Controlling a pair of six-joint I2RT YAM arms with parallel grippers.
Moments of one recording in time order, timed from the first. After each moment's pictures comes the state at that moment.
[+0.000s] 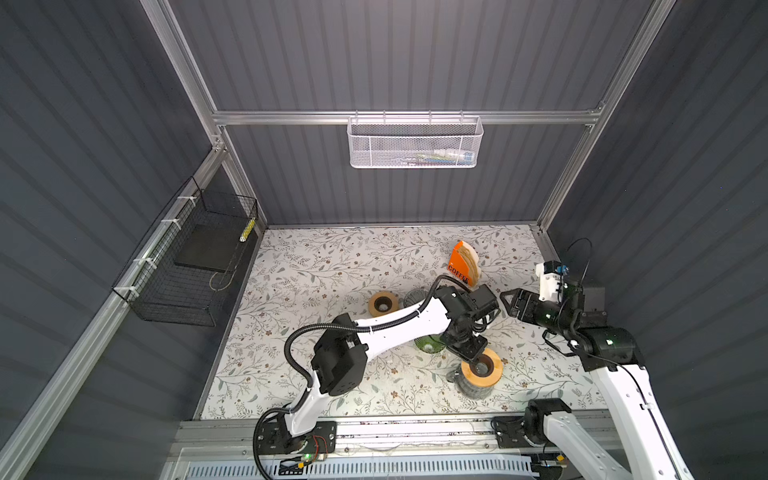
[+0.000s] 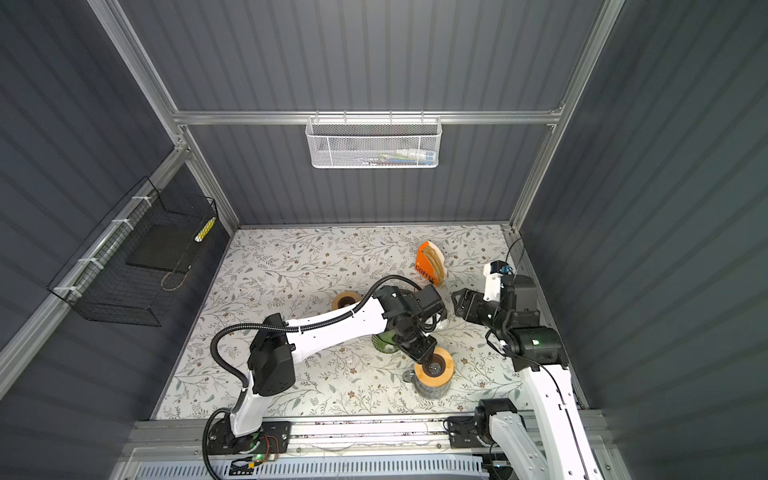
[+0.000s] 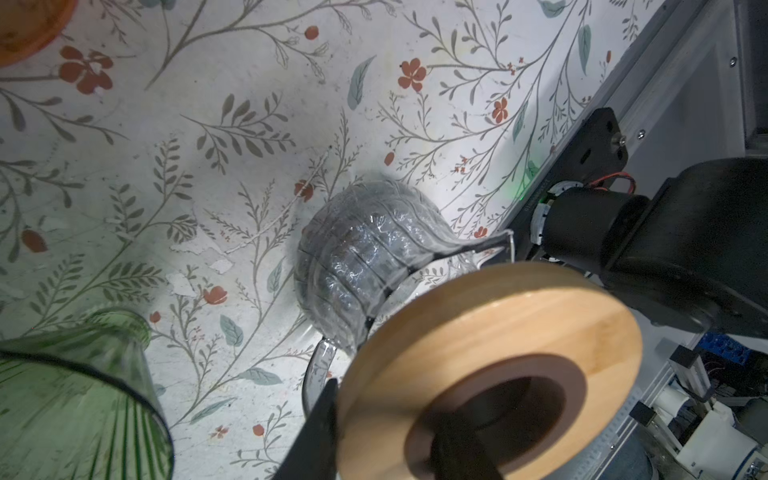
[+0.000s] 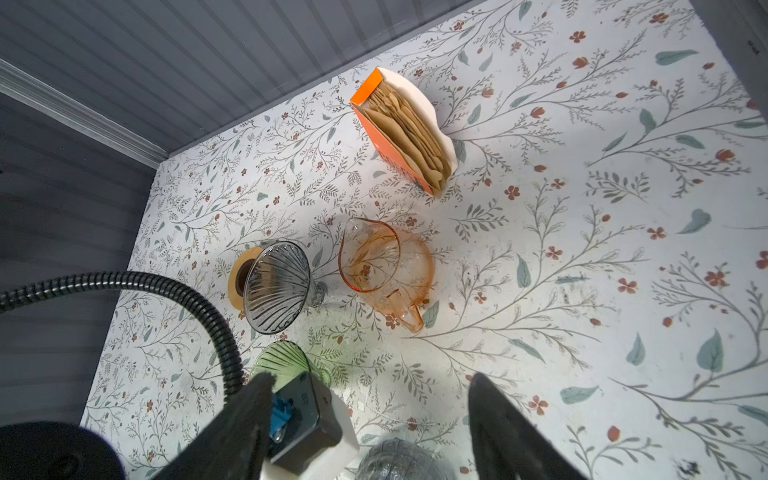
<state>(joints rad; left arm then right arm) -1.18 2.12 1.95 -1.11 0.33 -0.35 0.05 0.78 0.93 -0.81 -0.27 0.37</state>
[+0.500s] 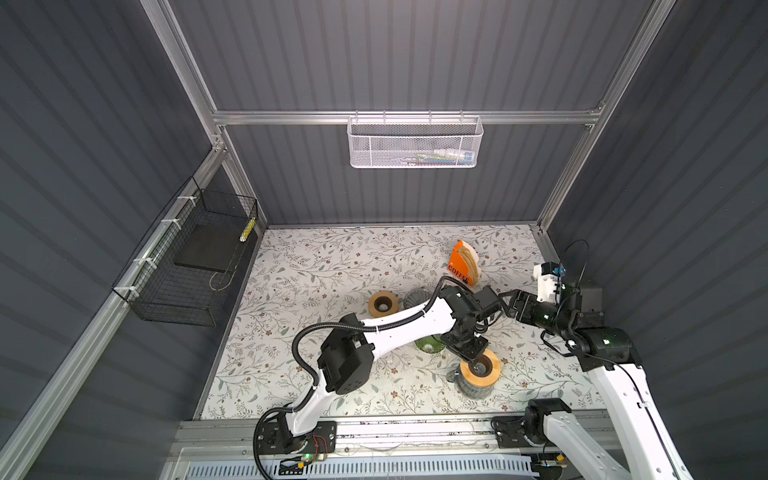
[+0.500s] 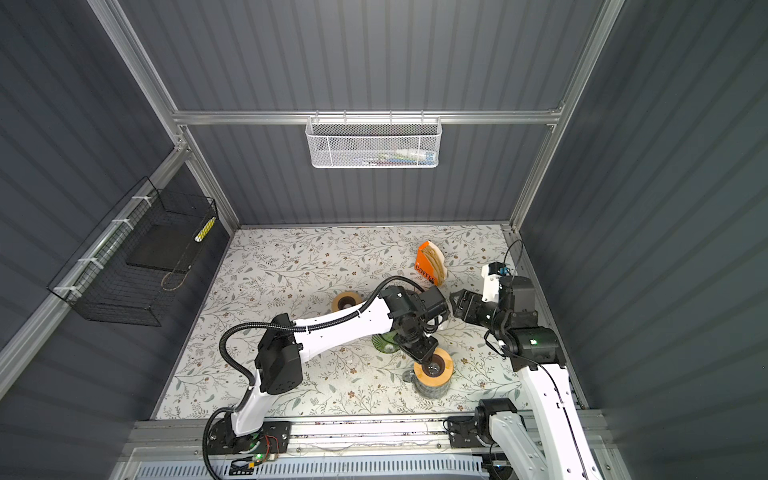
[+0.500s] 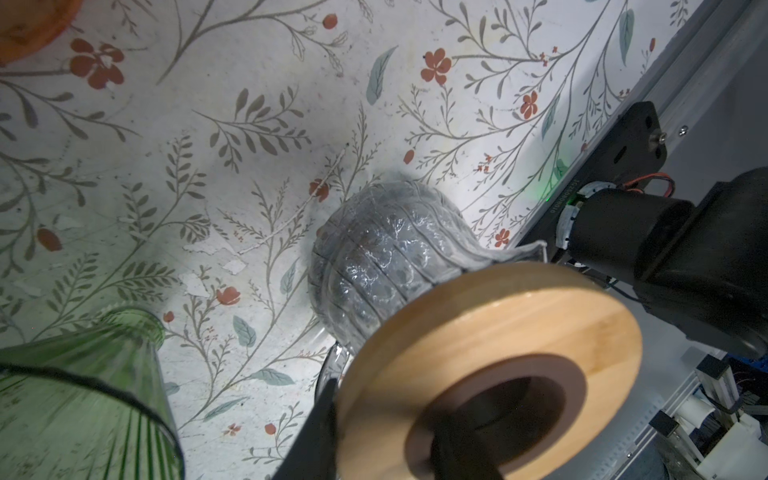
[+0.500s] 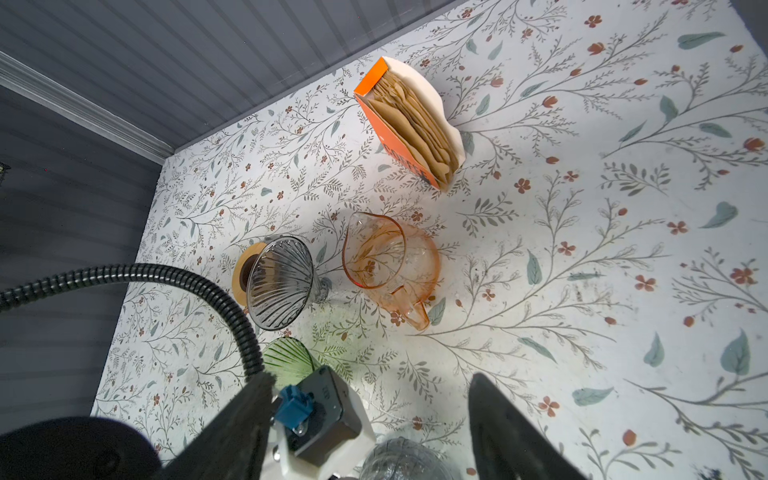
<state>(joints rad) -1.18 2.18 2.02 -1.17 0.29 -0.35 0.04 0.78 0.91 -0.79 -0.30 0.37</state>
